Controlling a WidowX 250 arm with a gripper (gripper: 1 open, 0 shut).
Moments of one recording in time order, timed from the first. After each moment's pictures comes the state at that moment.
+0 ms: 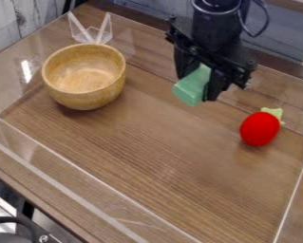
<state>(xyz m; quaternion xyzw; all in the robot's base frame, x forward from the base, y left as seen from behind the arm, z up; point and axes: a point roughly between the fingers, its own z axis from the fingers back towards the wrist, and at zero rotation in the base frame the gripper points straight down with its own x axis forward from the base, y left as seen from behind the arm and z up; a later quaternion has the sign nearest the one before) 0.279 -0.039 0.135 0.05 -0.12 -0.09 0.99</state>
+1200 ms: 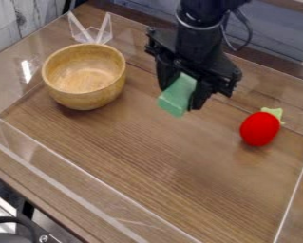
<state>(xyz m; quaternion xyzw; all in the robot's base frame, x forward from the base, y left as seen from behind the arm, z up) 0.264 -0.038 0.125 0.07 -0.11 -0.03 0.99</state>
